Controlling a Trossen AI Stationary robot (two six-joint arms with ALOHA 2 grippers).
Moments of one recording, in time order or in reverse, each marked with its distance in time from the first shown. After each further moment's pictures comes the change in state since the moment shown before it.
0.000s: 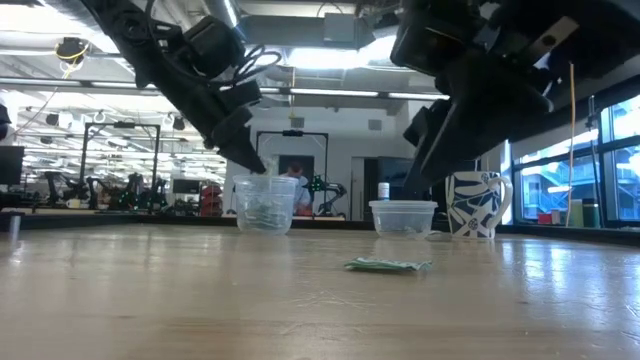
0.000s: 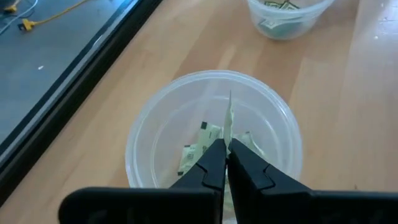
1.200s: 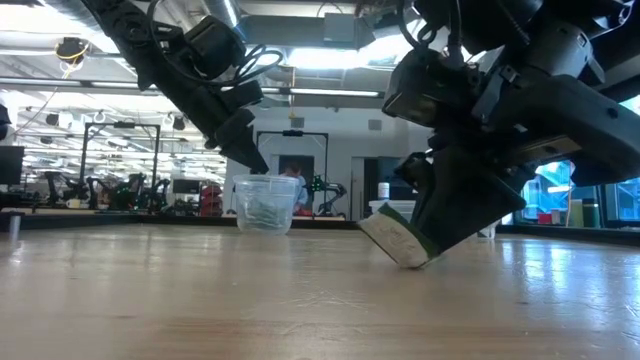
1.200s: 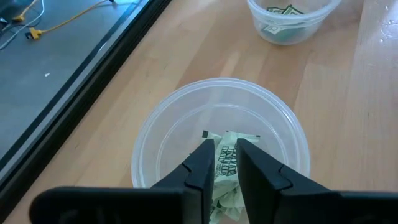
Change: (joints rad) left arm 0.004 0.010 0.000 0.032 -0.010 0.026; right arm 0.032 0.166 0.003 0.073 0.074 -0.108
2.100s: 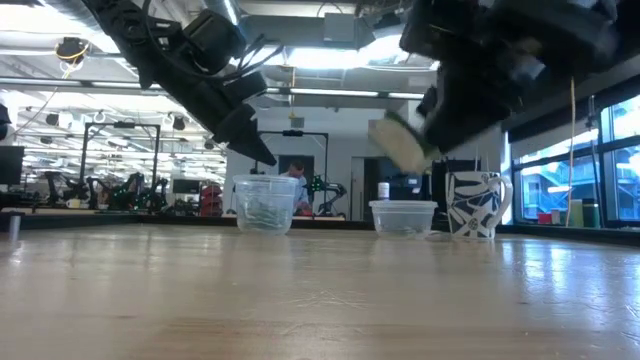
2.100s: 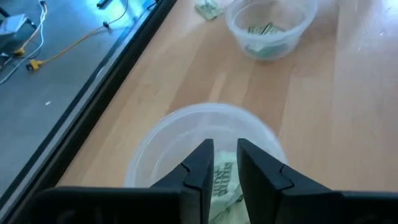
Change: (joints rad) left arm -0.024 0.000 0.000 0.056 0.011 0.083; right arm -0.023 -0.235 -0.004 -0.178 0.133 0.091
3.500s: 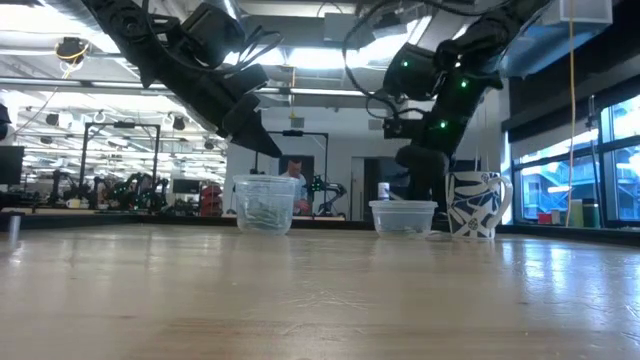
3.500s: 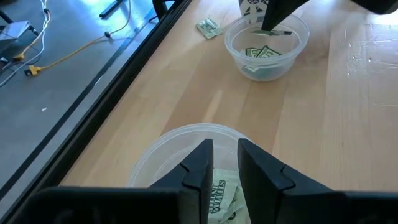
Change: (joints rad) left arm -0.011 -0.012 0.000 0.047 0.002 -0.038; right arm -0.635 -0.026 0.002 -0.247 0.129 -0.202
